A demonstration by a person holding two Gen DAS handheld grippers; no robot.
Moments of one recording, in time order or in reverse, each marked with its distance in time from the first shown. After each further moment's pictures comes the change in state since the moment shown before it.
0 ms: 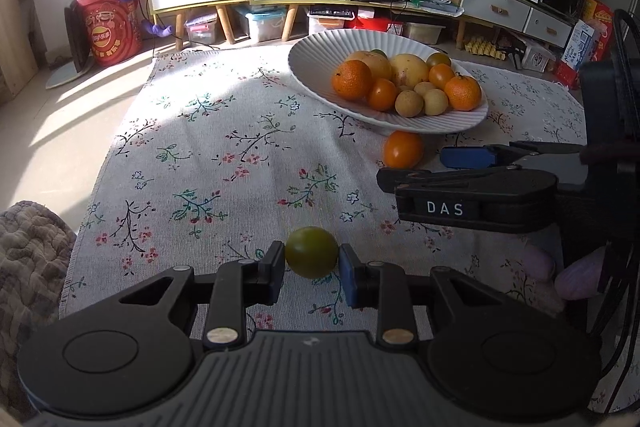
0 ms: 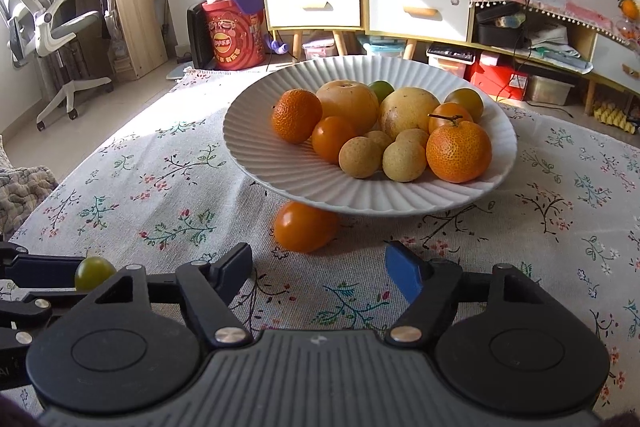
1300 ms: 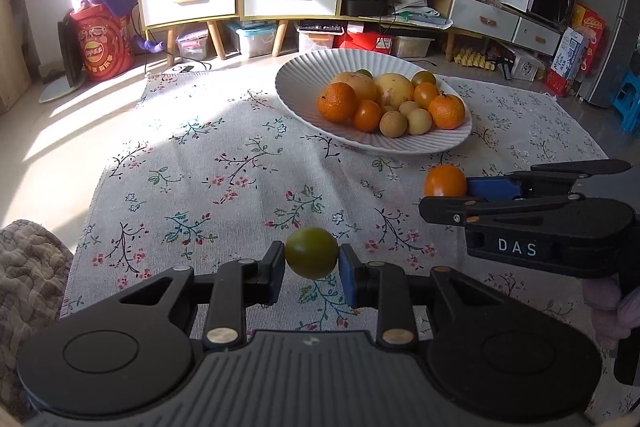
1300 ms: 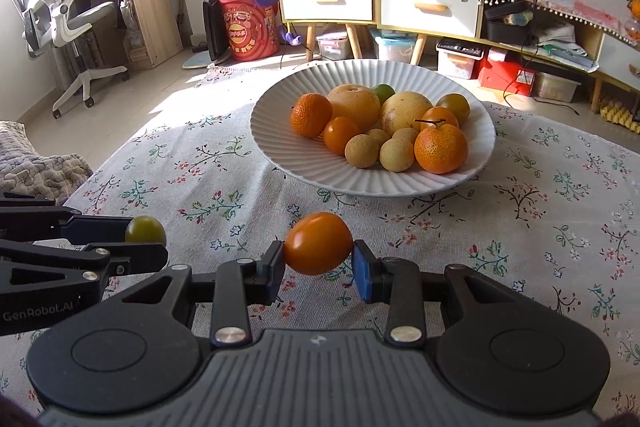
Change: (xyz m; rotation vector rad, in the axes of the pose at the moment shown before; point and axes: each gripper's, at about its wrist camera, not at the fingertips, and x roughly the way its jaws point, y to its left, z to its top) left arm -0.006 -0.007 0.005 0.014 -0.049 -0.022; right arm -0.040 0.002 0.001 -0.025 0.045 0.036
